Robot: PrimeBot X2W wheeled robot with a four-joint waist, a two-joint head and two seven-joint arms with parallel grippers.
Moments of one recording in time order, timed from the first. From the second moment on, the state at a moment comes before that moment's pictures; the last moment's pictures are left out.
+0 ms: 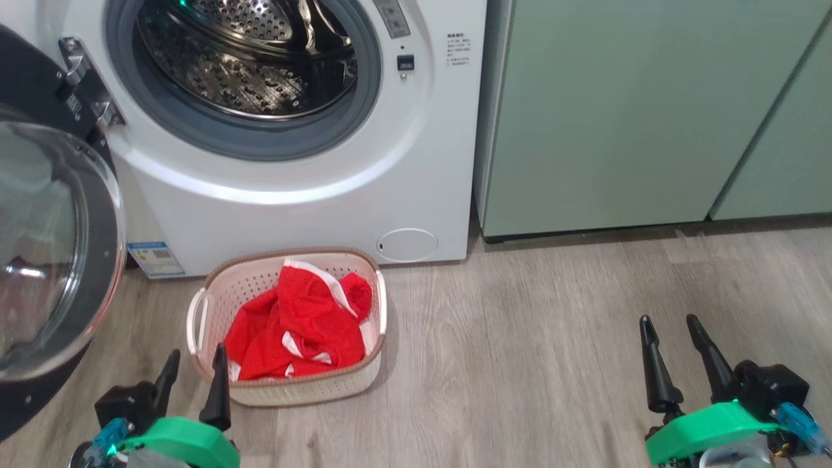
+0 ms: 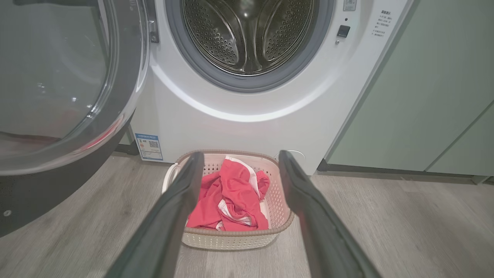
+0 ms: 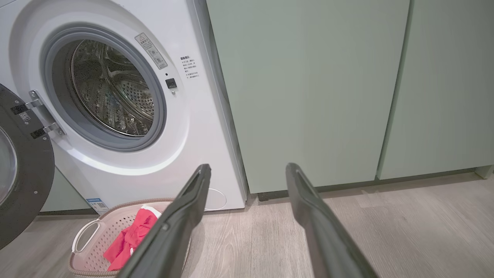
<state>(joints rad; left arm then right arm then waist) -0.02 0.10 0.09 0.48 -0.27 -0.12 -0.25 -0.01 -0.12 0.11 0.30 0.31 0.12 -0.25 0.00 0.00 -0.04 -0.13</state>
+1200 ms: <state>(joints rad) -0.02 0.09 0.12 0.46 -0.26 -0.12 -0.25 0.00 -0.10 0.10 0.30 0.31 0.12 -0.25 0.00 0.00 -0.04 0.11</state>
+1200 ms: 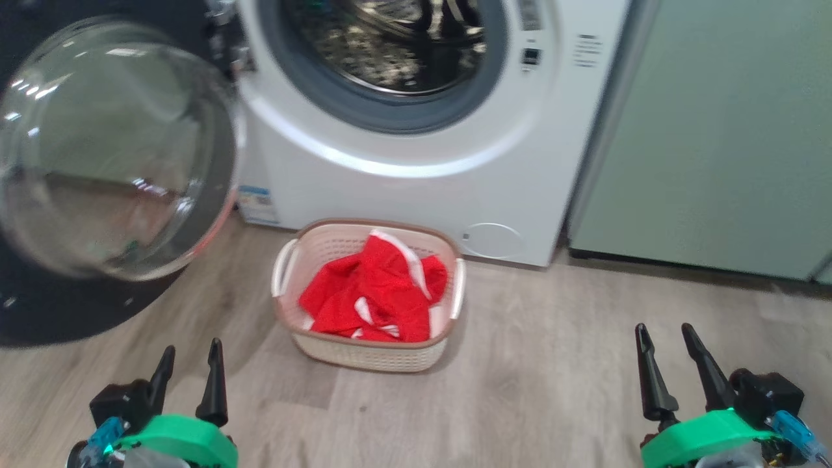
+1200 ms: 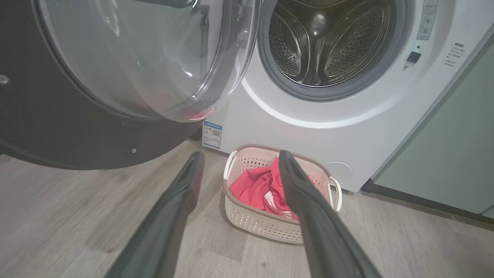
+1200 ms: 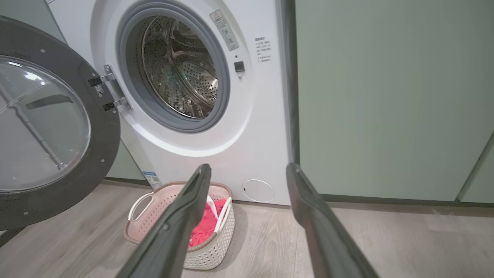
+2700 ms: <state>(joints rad) -0.03 0.07 0.23 0.44 -0.38 -0.12 -0.25 -0.04 -0.08 0.15 0.31 0.32 0.12 -0.25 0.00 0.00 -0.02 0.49</state>
